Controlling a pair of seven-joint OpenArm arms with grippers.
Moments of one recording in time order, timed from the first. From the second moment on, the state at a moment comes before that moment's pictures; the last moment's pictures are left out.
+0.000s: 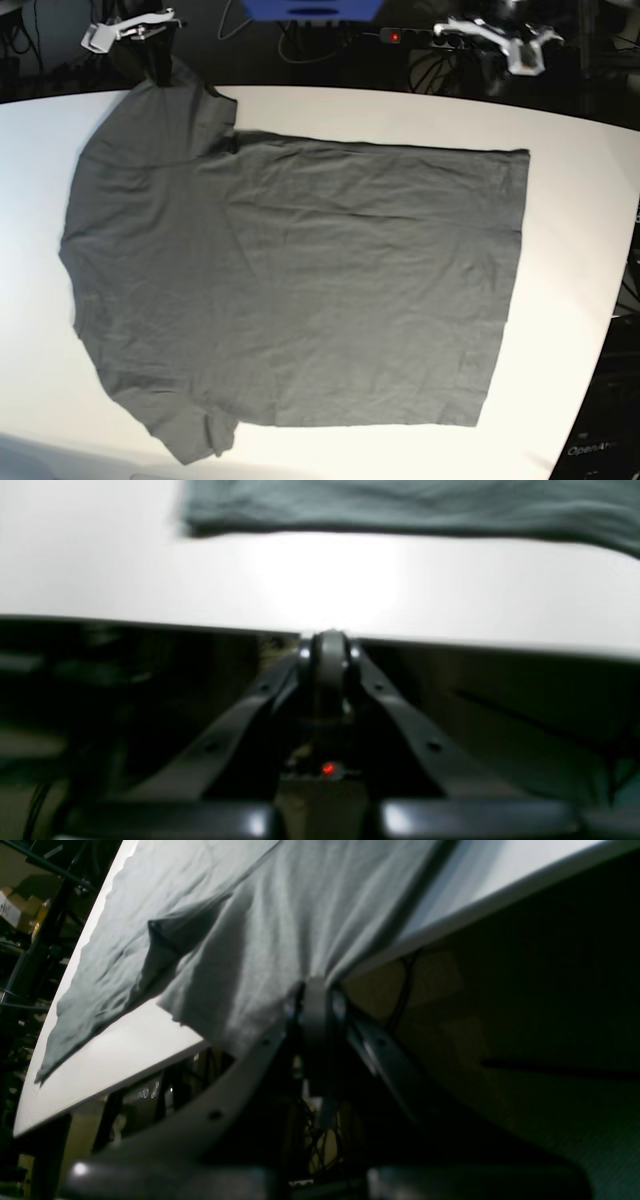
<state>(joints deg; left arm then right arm) 51.5 -13.6 -4.7 102.3 -17.5 1.7 -4.2 -42.1 13.2 3.8 65.9 35.6 36.4 32.4</state>
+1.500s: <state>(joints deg) 25.3 -5.2 -28.7 105.7 -2.1 1.0 46.4 -42.1 13.5 3.7 65.9 35.4 36.5 32.2</state>
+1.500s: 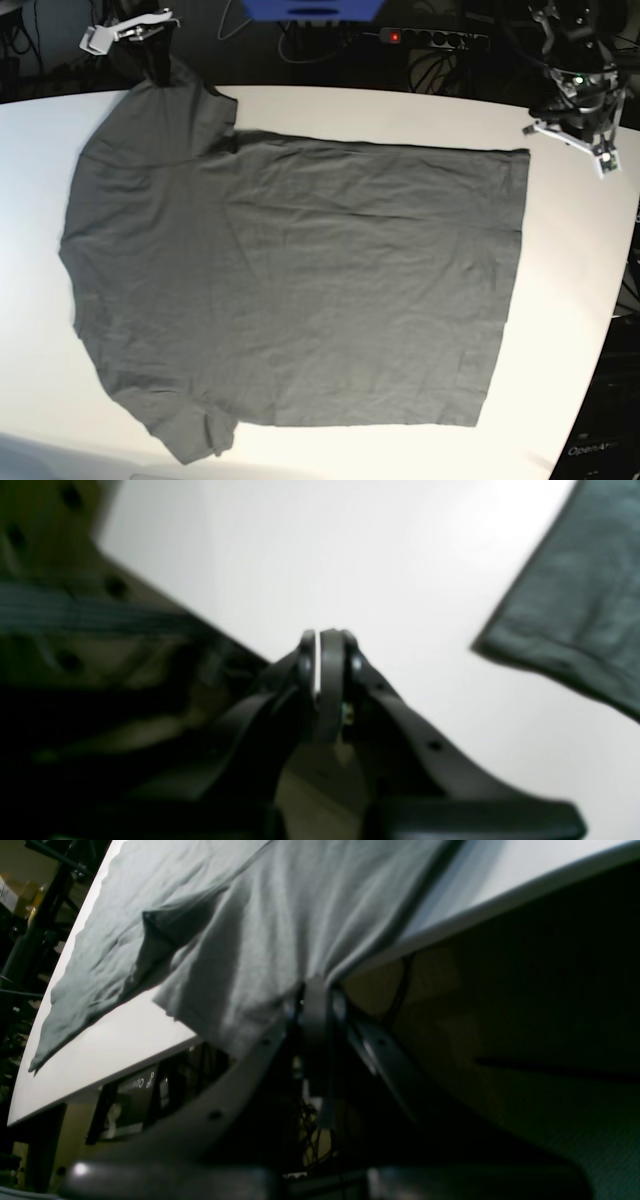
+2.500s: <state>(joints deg) 18.2 3.3 -50.2 107.4 -3.6 -39.0 40.0 -37.0 14.1 3.6 59.9 35.0 36.4 29.1</state>
